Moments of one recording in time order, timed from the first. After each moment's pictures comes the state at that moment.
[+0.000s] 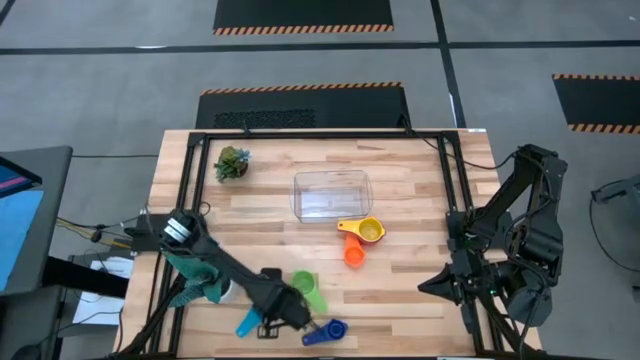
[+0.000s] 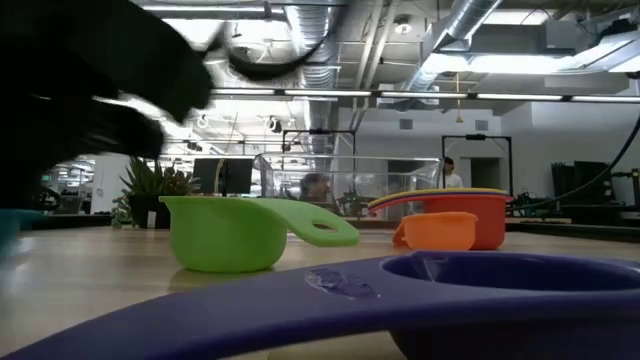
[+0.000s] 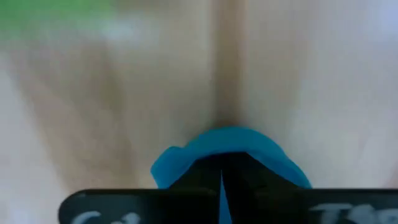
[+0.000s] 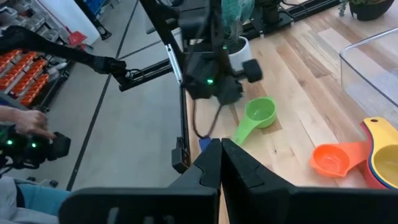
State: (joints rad) left arm -0.56 2.10 1.52 -1.04 0.12 -0.55; right arm 1.11 1.22 1.30 -0.76 0.88 1.02
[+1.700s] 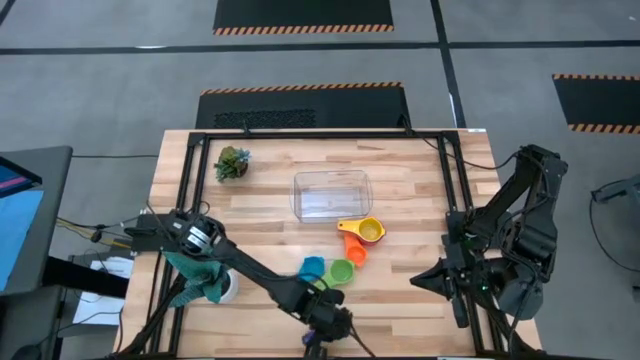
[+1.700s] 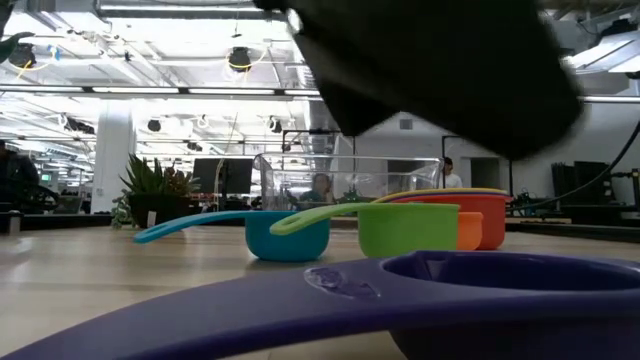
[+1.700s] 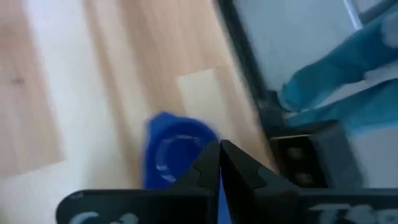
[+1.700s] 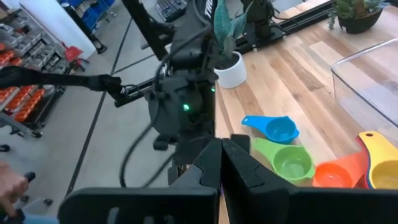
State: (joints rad) left arm -0.51 2.27 1.82 -0.50 0.11 -0.28; right arm 1.04 1.22 1.30 -0.70 0.89 0.97
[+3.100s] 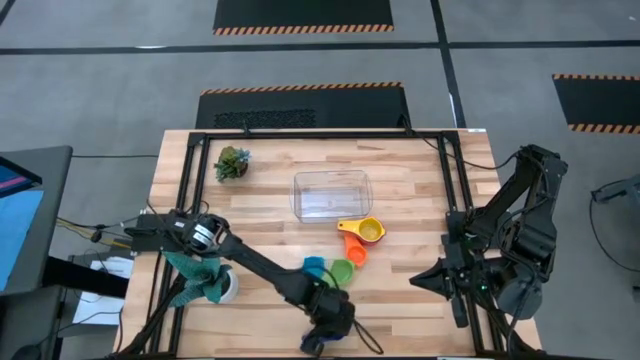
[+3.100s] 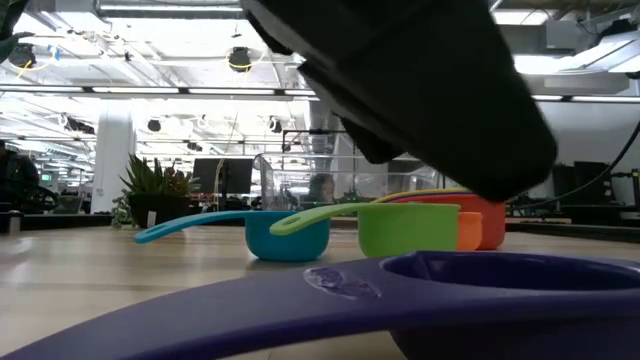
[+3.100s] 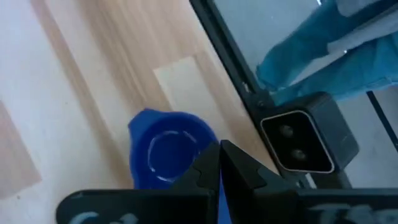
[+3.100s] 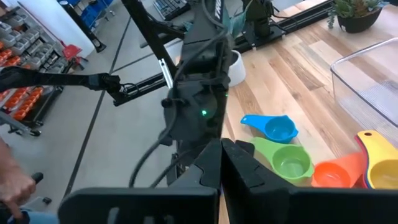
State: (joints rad) left arm -0.46 2.29 1.81 -0.50 0.28 -0.13; right arm 1.04 1.22 1.30 -0.71 0.88 0.97
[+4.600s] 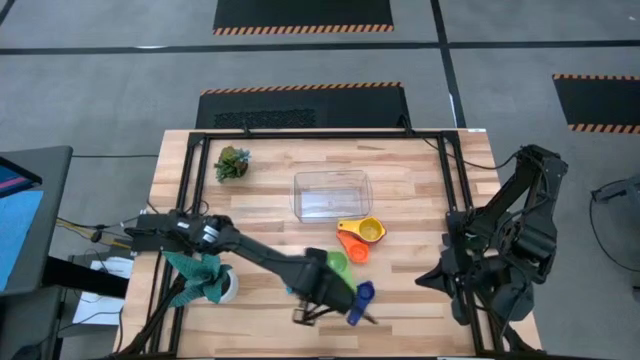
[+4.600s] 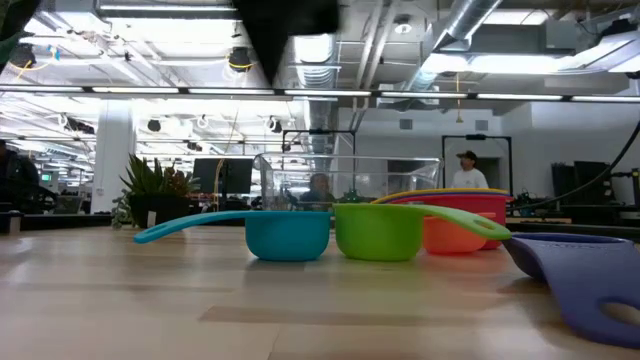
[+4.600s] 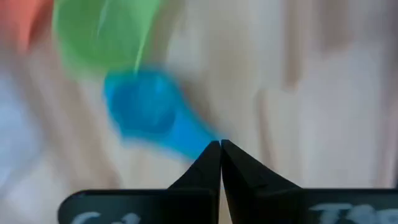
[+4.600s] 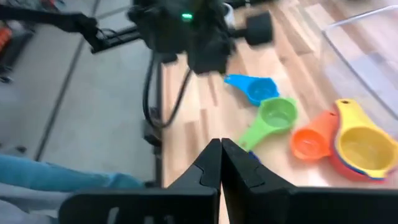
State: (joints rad) left arm -0.44 2.36 2.35 -1.56 -0.08 -0.27; right arm 1.04 1.22 1.30 -0.92 0.76 1.00
